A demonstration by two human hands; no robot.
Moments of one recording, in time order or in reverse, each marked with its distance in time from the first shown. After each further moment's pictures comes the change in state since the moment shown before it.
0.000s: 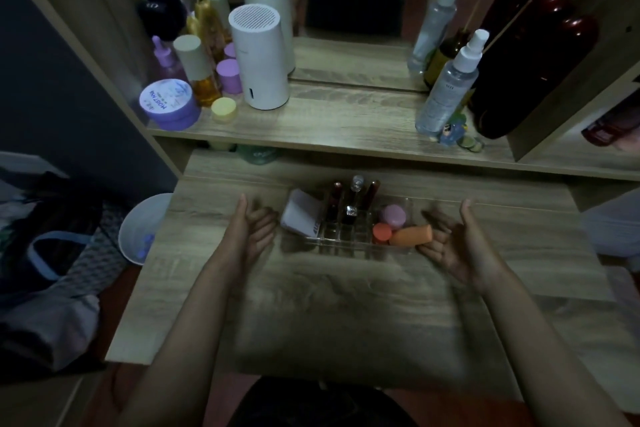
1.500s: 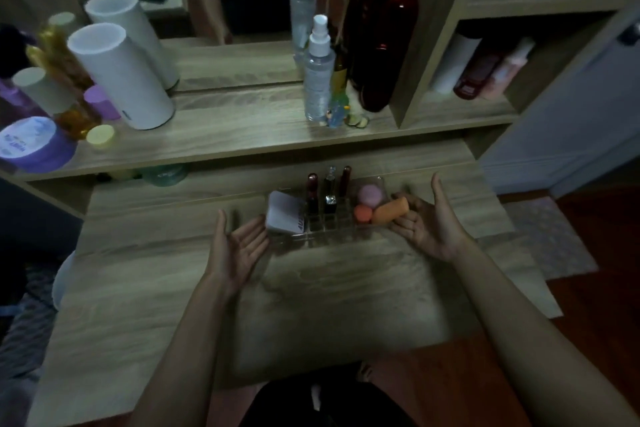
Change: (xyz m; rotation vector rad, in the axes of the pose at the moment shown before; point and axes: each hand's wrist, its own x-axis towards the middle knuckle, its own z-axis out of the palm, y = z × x) left_hand 0.003 -0.054 0.085 -0.097 -0.235 -0.053; right_hand -0.014 0.000 -0.105 0.206 -0.039 -0.085
